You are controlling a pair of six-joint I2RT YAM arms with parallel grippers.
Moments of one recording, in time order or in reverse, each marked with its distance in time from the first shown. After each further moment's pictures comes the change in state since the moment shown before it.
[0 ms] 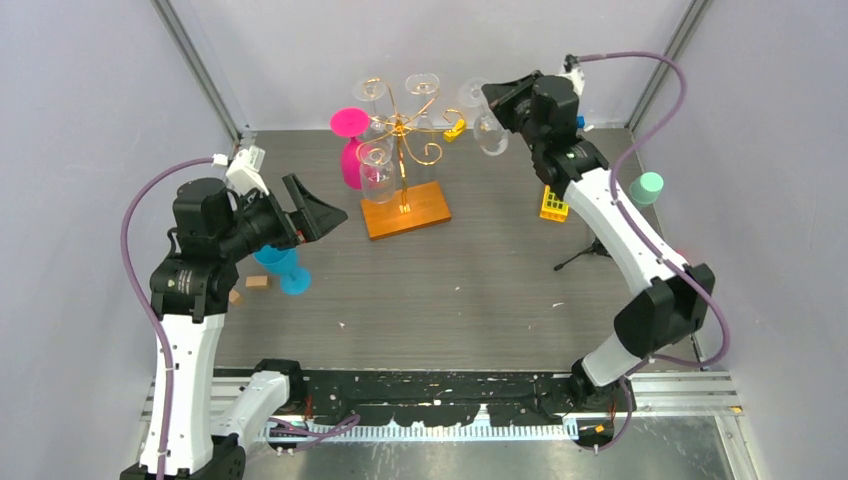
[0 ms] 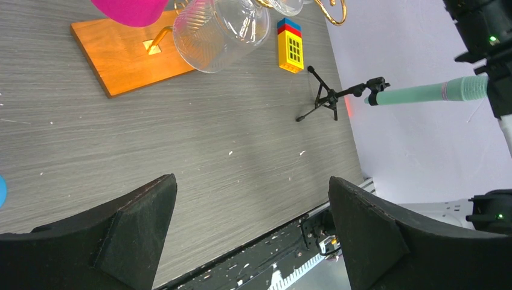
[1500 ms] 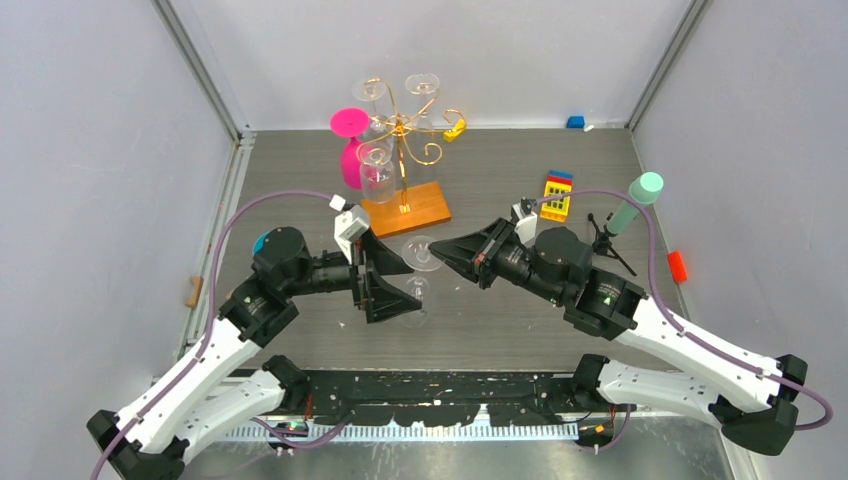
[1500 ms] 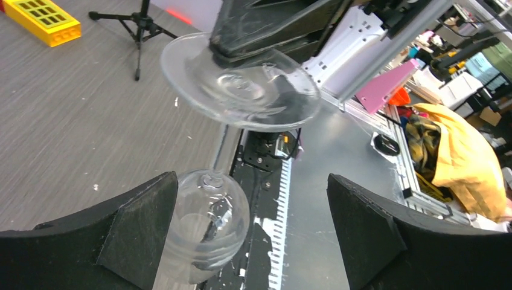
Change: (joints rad) left arm -0.602 -0.118 -0.524 0.758 0.225 0.108; right arm 0.590 -0.725 -0.687 -0.068 -0.125 0.597
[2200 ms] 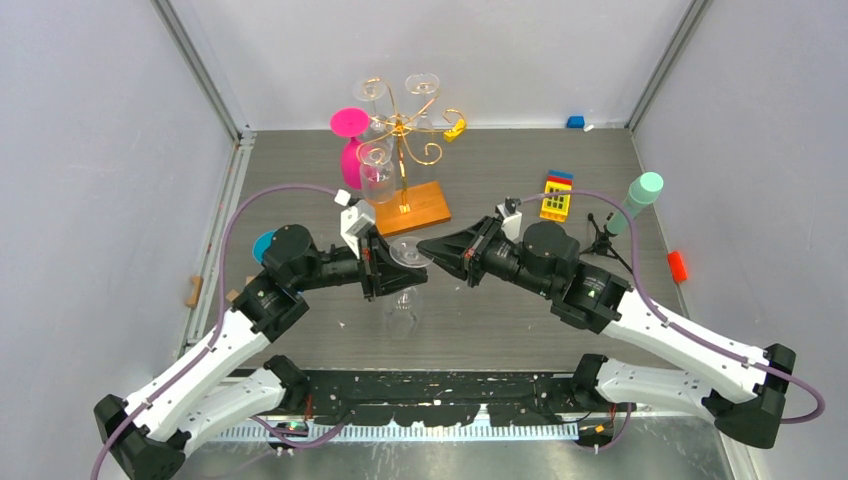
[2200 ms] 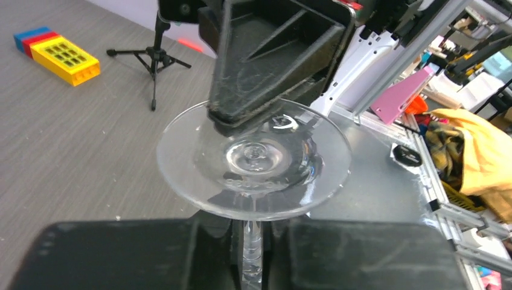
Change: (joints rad) left arm -0.027 0.060 -0.026 0.165 -0.040 0.009; right arm -0.001 0.066 0.000 0.081 -0.083 0.076
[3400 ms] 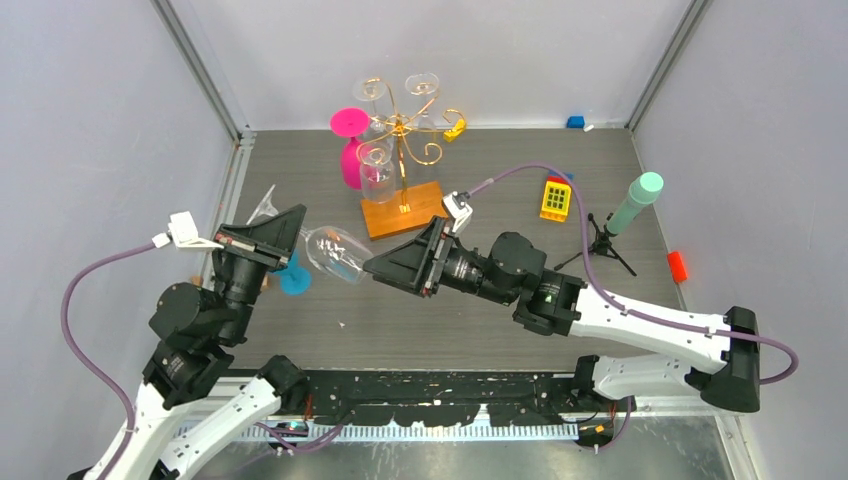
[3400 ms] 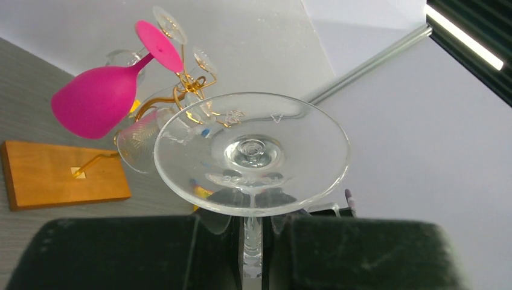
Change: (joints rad) left arm -0.004 -0.372 0.177 -0.316 -1.133 -0.443; right arm 0.180 0.182 0.059 0.294 -0.019 -0.404
